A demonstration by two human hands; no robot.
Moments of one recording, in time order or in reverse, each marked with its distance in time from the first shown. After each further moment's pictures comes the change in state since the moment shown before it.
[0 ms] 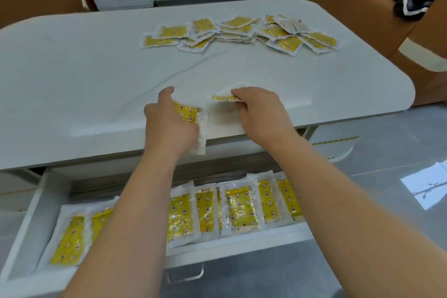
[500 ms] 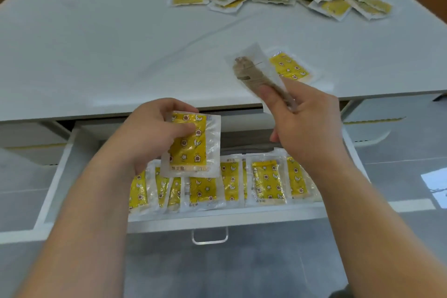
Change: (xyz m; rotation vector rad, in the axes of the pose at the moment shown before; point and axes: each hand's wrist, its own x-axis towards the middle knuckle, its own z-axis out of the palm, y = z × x) left_hand -0.044 -0.067 -0.068 -0.217 -0.314 -0.199; right_hand -0.085 -0.059 -0.006 0.461 0.158 0.105
